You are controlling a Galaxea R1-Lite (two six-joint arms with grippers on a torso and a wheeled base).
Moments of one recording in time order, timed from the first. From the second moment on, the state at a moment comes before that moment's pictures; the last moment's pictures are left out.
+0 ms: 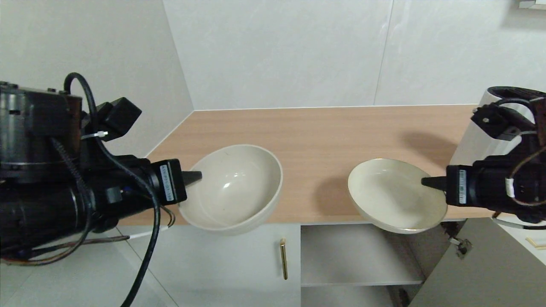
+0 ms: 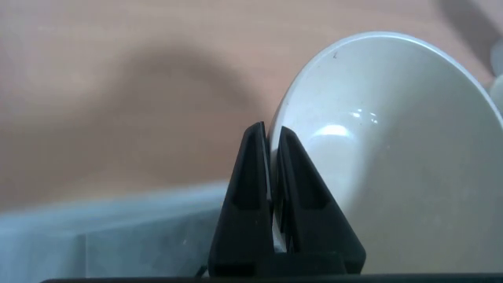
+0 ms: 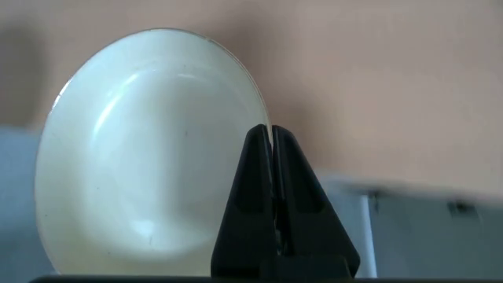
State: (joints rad) left arm -0.51 1.36 -0.90 -0.04 0.12 -0.43; right arm 0.51 1.35 -0.95 0.09 -0.16 0.33
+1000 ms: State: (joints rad) left arm -0.52 1.27 -0.80 -0.04 0.12 -0.44; right arm 0.52 1.20 -0.77 0.11 -0.15 0.33
